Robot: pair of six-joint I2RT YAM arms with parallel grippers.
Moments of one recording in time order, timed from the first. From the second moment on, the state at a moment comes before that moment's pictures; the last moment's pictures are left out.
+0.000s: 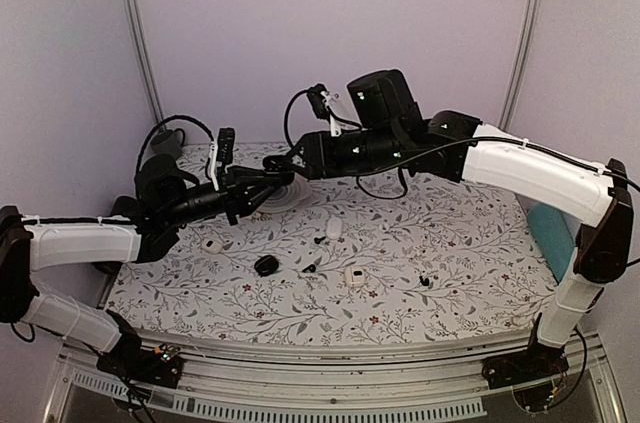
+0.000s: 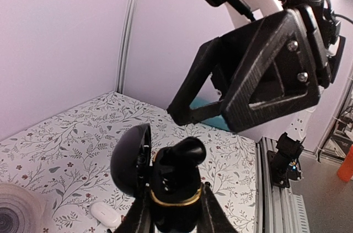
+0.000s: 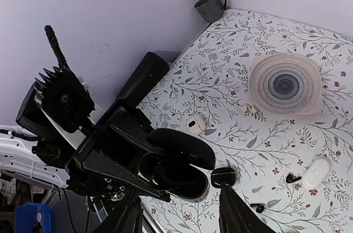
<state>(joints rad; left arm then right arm) -0.60 1.29 0.61 0.78 0.58 -0.26 1.02 1.74 1.72 -0.41 -0.09 0.51</state>
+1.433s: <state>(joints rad) -0.60 1.31 0.61 0.75 0.56 -0.22 1.09 1.91 2.03 -0.69 0.13 0.45</state>
